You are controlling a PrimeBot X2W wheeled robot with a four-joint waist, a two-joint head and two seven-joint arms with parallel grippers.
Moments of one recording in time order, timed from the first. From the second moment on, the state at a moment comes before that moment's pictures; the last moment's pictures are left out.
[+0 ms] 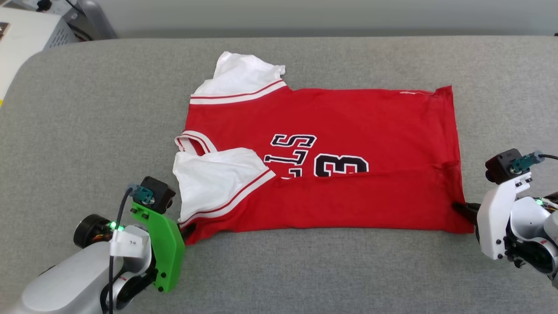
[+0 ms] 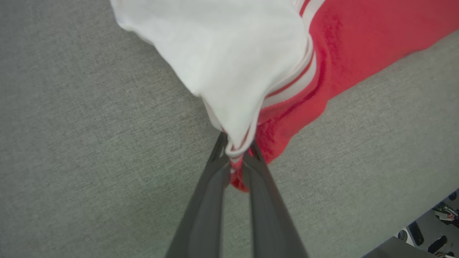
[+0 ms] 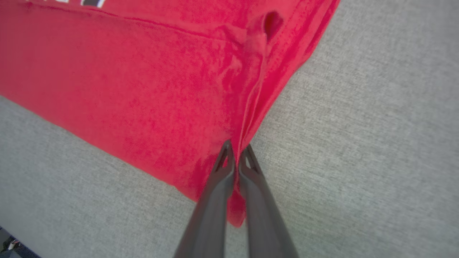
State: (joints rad) left arm -0.59 0.77 -1.06 0.16 -1.02 0.04 0.28; right arm -0.55 -0.70 0.81 0.43 0.96 0.13 0.35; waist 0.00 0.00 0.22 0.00
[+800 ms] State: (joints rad) left arm -0.44 0.88 -1.06 -0.01 -1.11 0.12 0.28; right arm -0.27 -0.83 0.59 0.21 1.03 0.13 0.39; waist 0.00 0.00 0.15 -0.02
